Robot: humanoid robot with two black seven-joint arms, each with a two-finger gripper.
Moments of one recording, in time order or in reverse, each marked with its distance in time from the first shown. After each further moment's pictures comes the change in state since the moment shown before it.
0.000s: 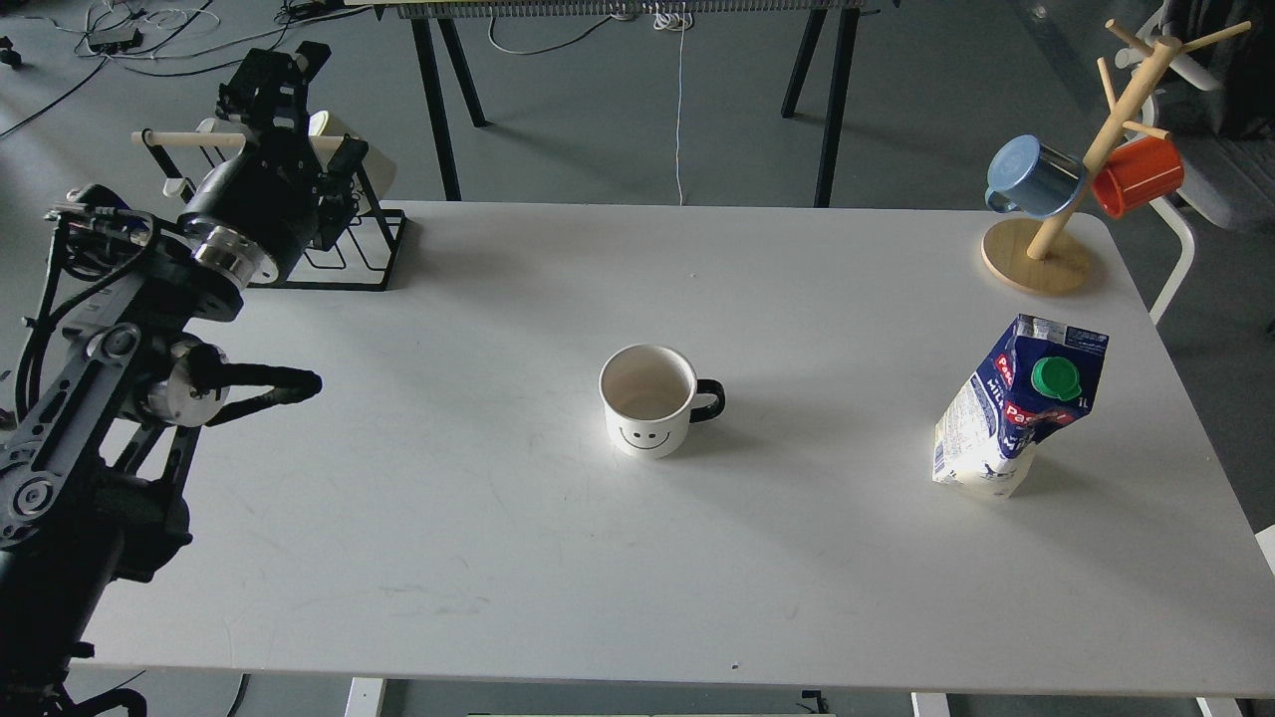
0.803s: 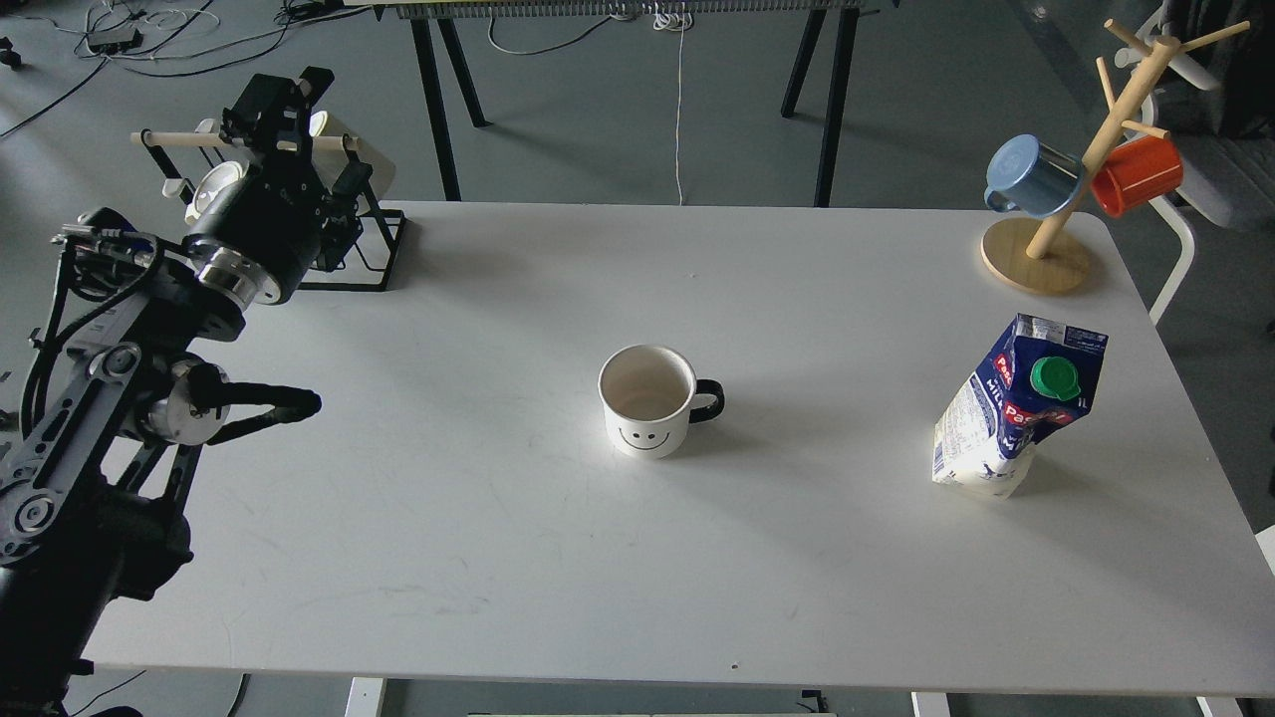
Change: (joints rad) left arm 0.032 -0.002 0.007 -0.001 -0.001 -0.006 0.000; right arm -0.780 0.036 0.108 0.155 0.153 0.000 0.051
